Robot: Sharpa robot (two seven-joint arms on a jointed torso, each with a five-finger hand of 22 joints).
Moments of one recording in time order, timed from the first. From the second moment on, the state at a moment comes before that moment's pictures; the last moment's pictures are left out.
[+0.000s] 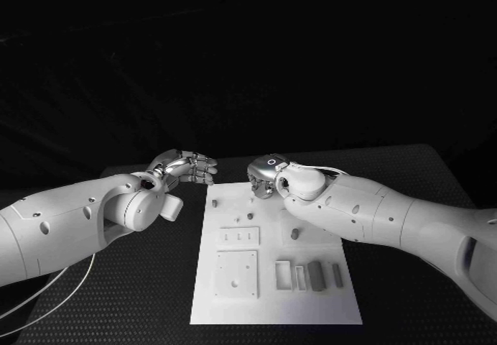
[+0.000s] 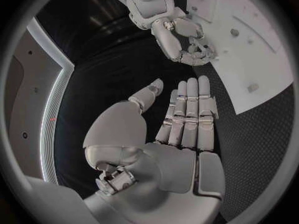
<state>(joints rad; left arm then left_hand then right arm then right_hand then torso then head) 1.33 -0.75 -0.12 1.34 -0.19 -0.26 0.17 1.05 -0.05 0.51 -0.26 0.05 0.82 0.17 0.38 0.47 1.17 0.11 0.15 0.23 1.03 0.07 0.42 0.75 0.04 1.02 -0.03 0.23 0.76 1.25 -0.35 -0.08 0.98 -1.87 -0.24 -0.15 1.12 -0.06 0.68 -0.29 0.07 1.01 0.13 0.35 0.50 1.36 0.04 0.10 0.20 1.28 -0.06 1.11 0.77 0.23 1.16 0.01 0.73 1.31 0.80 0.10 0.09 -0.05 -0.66</state>
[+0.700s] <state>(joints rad) 1.33 -0.75 -0.12 1.34 -0.19 -0.26 0.17 1.05 -0.05 0.51 -0.26 0.05 0.82 0.17 0.38 0.47 1.17 0.11 0.15 0.23 1.03 0.07 0.42 0.75 0.04 1.02 -0.03 0.23 0.76 1.25 -0.33 -0.09 0.95 -1.87 -0.24 -0.15 1.12 -0.06 0.68 -0.29 0.08 1.01 0.12 0.35 0.50 1.36 0.04 0.10 0.20 1.28 -0.06 1.11 0.77 0.23 1.16 0.01 0.74 1.31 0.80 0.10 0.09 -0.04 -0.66</state>
